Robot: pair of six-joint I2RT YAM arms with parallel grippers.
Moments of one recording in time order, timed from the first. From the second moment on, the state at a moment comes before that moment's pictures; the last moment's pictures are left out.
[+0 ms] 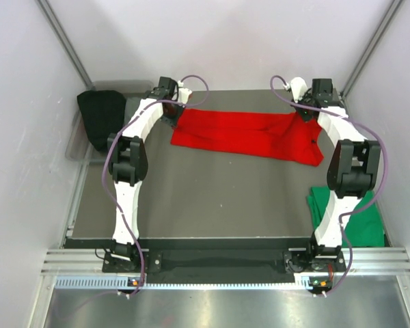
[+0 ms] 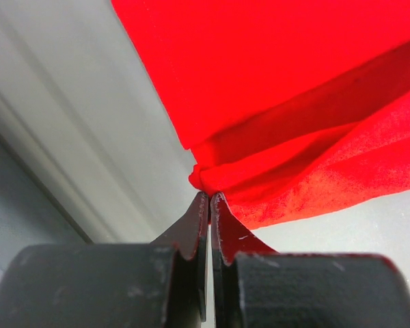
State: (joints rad) left arm -0.22 2.33 2.15 -0.85 0.08 0.31; right arm -0.03 1.96 1.62 -0.40 -0.15 -0.68
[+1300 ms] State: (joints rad) left arm -0.26 2.30 1.88 -0.61 0.14 0.25; right arm -0.02 2.06 1.55 -0.53 -0.29 -0.47
